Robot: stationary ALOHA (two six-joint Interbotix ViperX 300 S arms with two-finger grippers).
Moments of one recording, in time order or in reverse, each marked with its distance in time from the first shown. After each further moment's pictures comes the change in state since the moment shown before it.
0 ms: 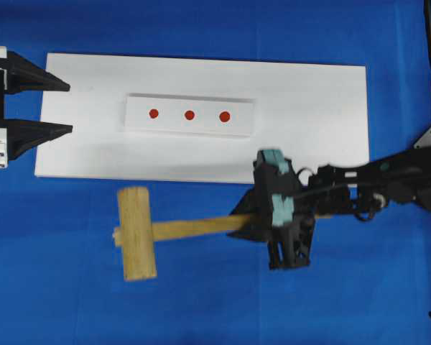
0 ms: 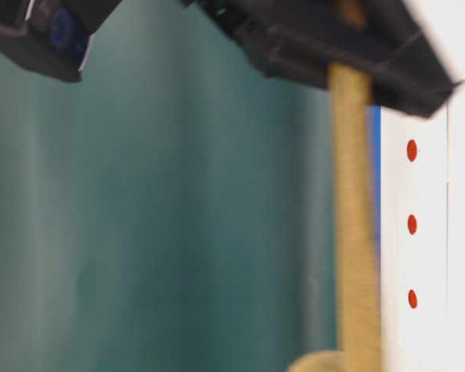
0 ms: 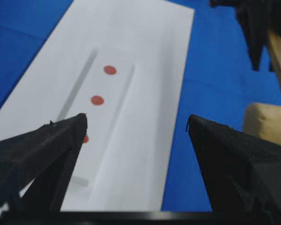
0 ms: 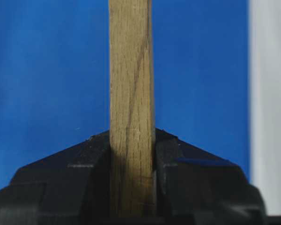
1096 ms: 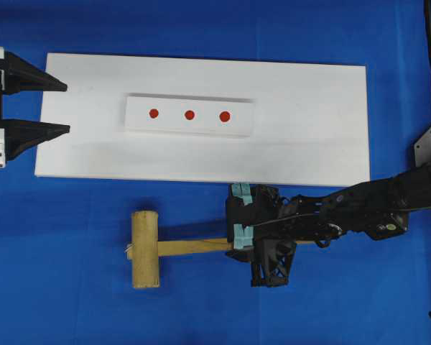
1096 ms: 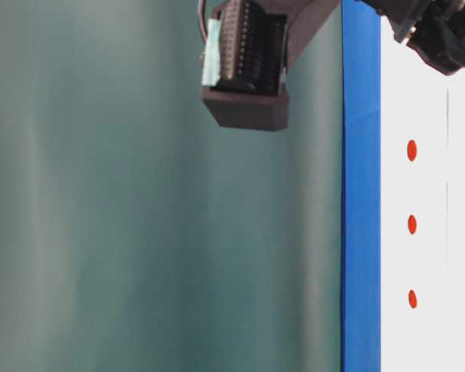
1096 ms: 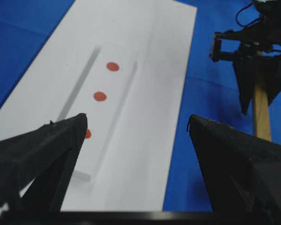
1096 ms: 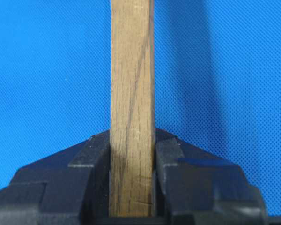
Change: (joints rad) left arm 0.005 -0.018 0.020 -0.002 -0.003 -0.002; right arm 0.048 0.258 -0.063 0.100 0.008 0.008
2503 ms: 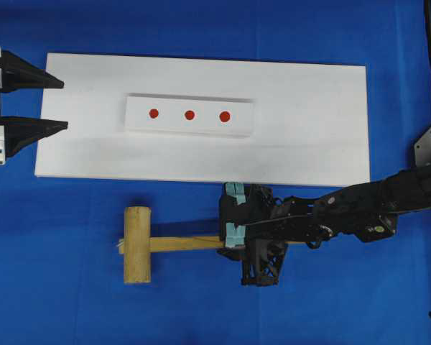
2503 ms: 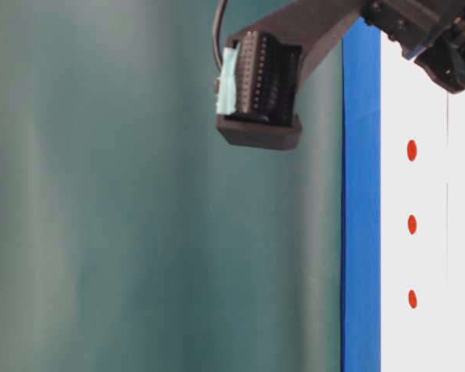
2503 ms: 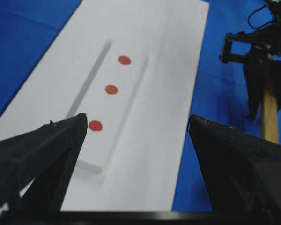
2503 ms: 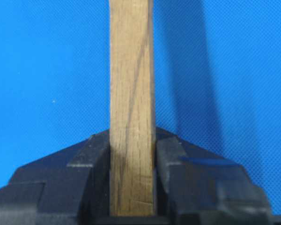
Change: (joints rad) left arm 0.028 -0.021 0.023 0.000 0.000 0.005; right arm -0.003 0.043 -0.032 0.028 -0.029 0.003
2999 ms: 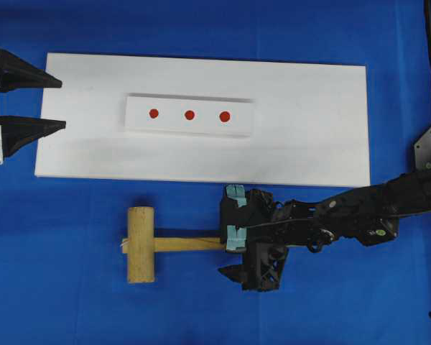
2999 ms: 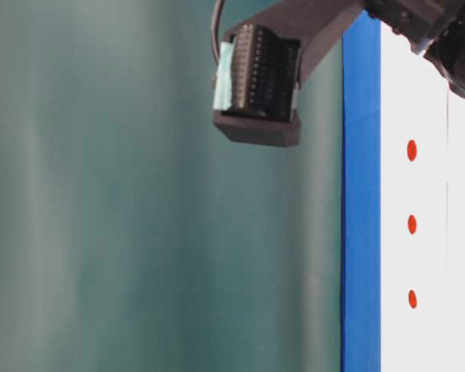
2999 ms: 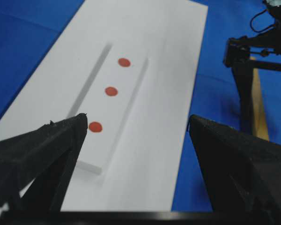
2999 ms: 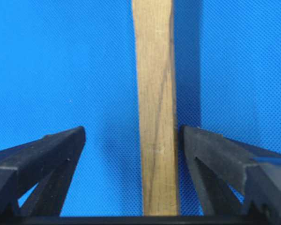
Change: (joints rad) left arm 0.002 -0.011 0.003 0.000 0.008 0.000; right arm 0.011 -0.002 -0.002 0.015 -0.009 0.003
